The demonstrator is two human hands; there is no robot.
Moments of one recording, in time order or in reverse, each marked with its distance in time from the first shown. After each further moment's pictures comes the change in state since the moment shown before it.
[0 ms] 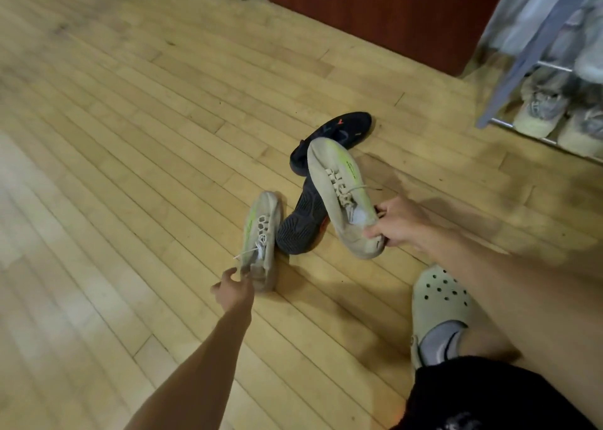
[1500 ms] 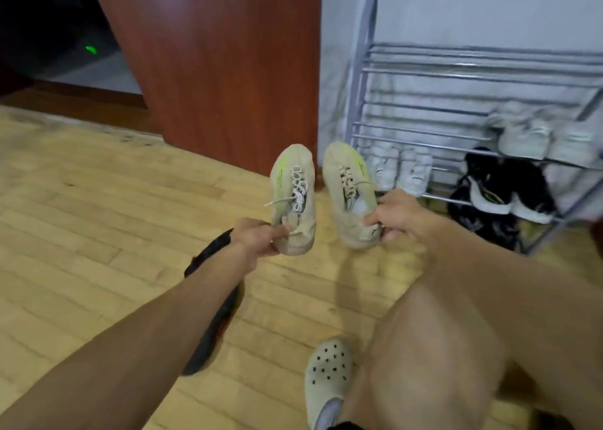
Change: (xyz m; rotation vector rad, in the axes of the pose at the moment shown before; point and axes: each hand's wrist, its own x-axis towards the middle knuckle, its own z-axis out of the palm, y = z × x) left_hand -0.240 0.326 0.069 -0.226 -0.791 0.480; right_hand -0.107 0.055 -0.278 0.263 0.456 0.030
